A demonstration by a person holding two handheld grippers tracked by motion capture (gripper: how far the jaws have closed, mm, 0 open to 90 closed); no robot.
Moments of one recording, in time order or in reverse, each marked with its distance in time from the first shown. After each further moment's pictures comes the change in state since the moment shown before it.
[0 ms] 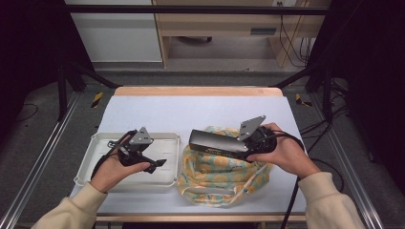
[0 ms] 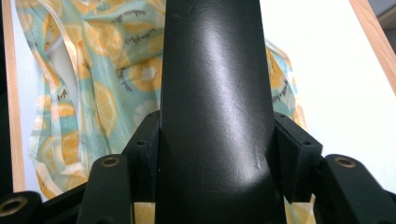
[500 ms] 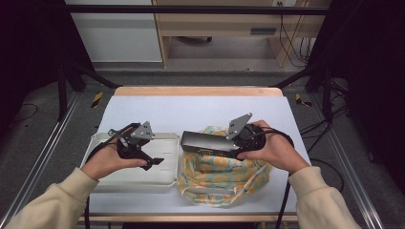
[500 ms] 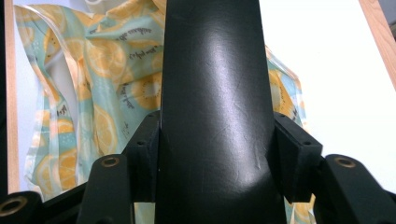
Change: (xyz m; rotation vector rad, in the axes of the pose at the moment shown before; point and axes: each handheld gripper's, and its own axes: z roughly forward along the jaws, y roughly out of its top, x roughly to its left) left arm 0.011 0.027 -0.013 0.105 -0.078 0.171; right arm 0.000 0.023 0.015 0.022 0.024 -0.039
